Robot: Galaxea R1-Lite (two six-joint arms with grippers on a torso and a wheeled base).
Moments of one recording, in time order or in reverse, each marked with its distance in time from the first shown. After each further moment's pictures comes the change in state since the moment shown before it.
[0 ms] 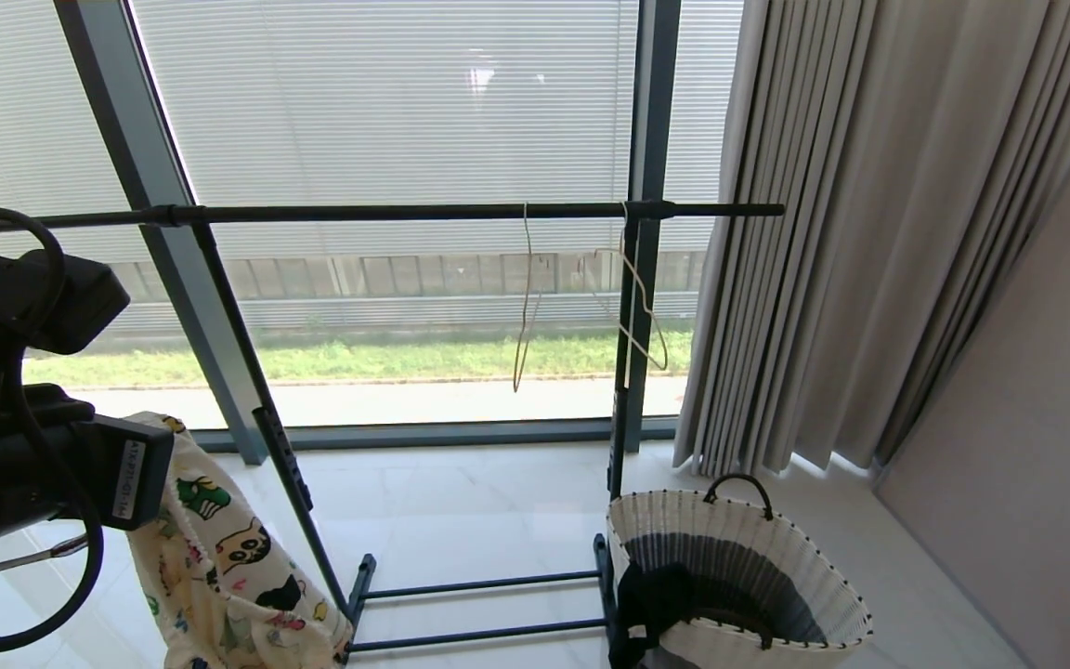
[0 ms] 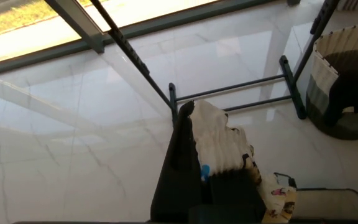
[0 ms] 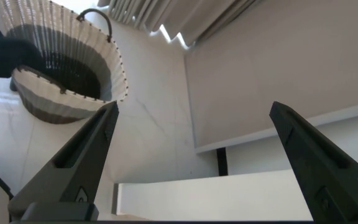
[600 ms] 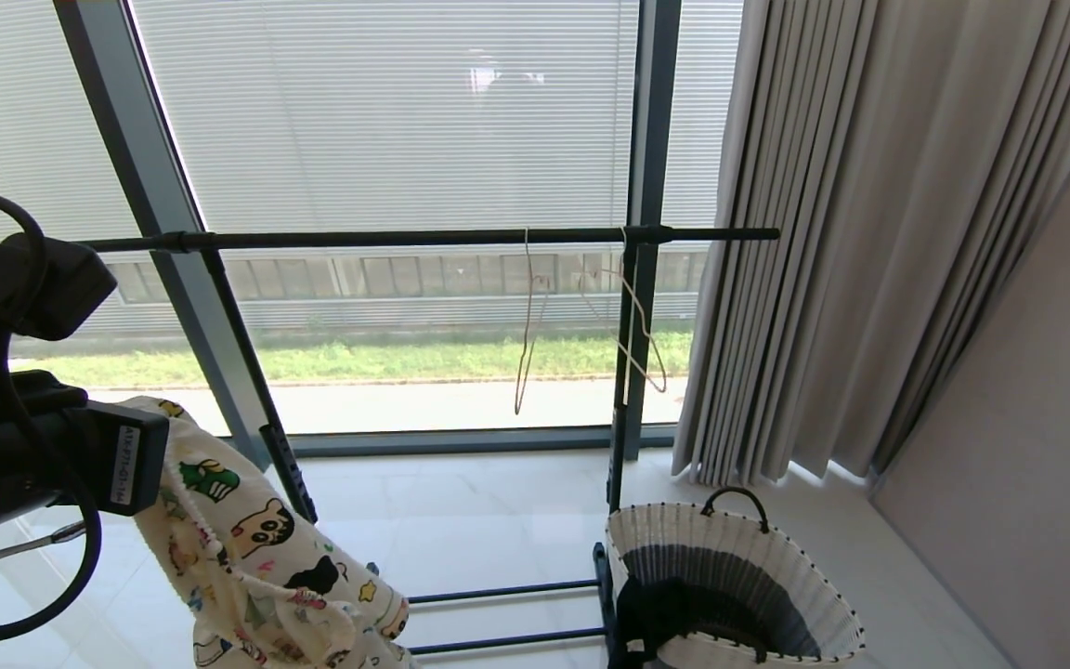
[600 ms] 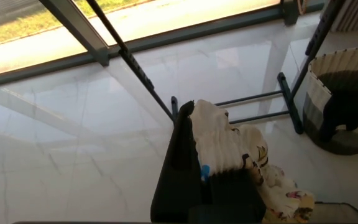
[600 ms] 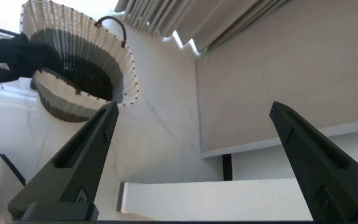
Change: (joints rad) left arm 0.003 -0.011 0.010 -0.053 0.003 0.011; right arm 0.000 -0.036 0.051 0.000 0.073 0.002
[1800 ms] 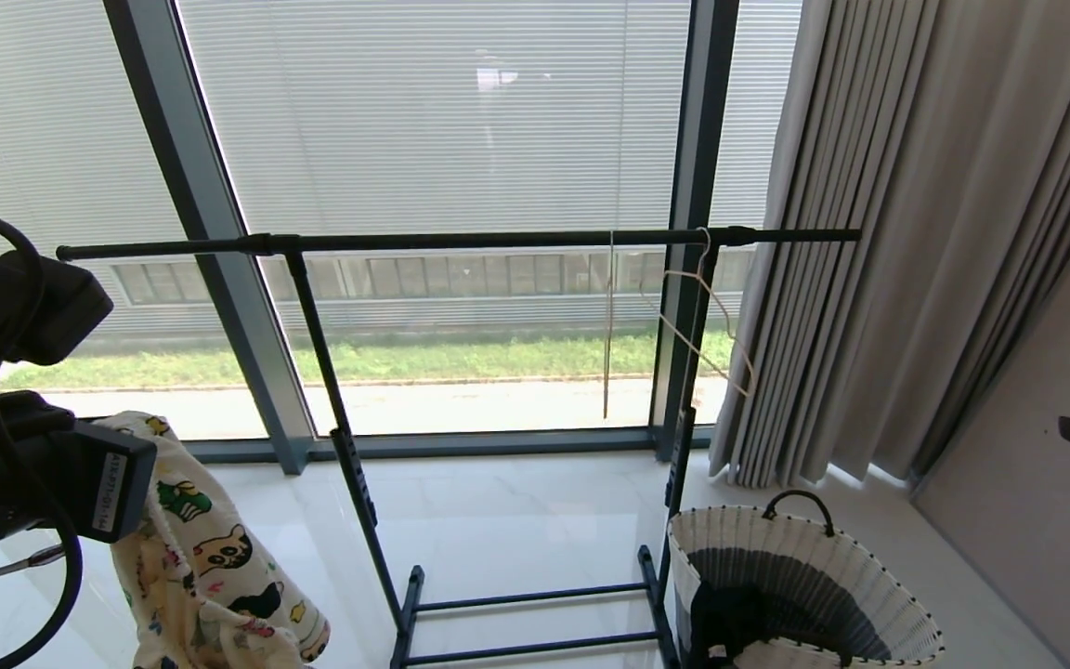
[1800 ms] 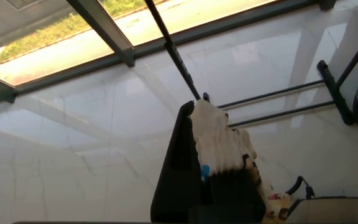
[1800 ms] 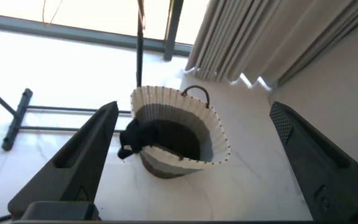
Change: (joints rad) left arm -0.008 -0.038 0.037 -0.002 0.027 0.074; right arm 0.000 0.231 -0.117 -0.237 0.183 0.296
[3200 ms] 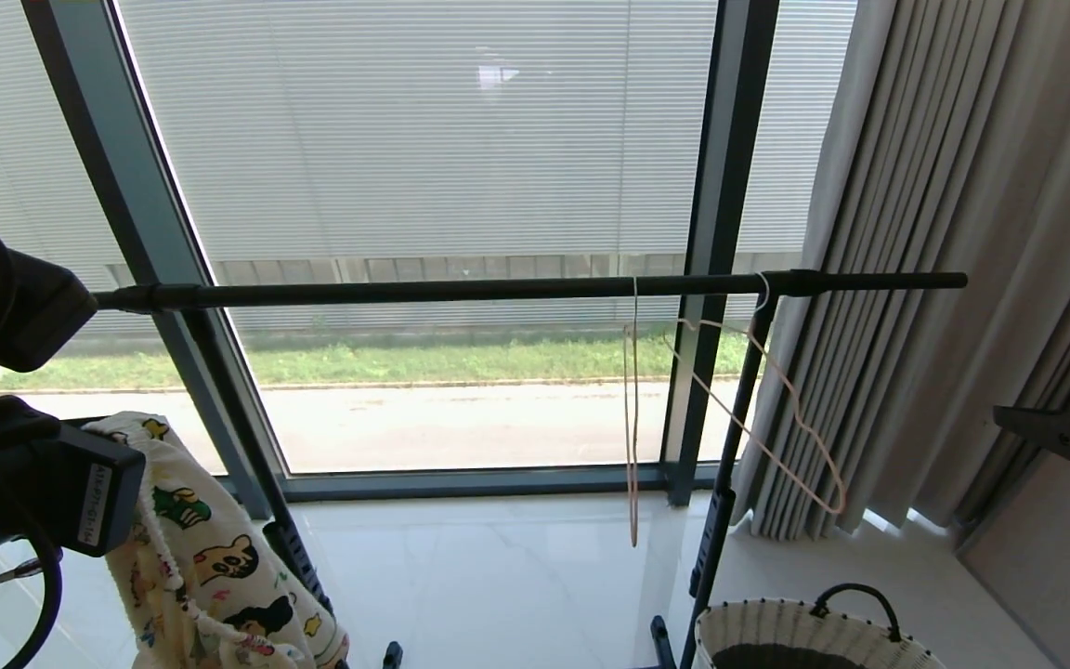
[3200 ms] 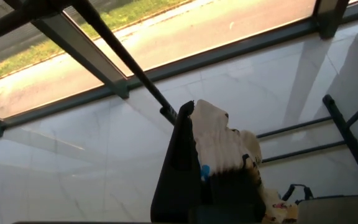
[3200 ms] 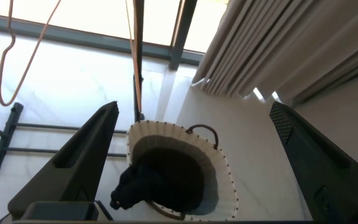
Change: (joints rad) left arm -0.053 -0.035 0.008 0.000 0.001 0.013; right arm 0.000 0.135 -0.044 -0.010 0.024 -0.006
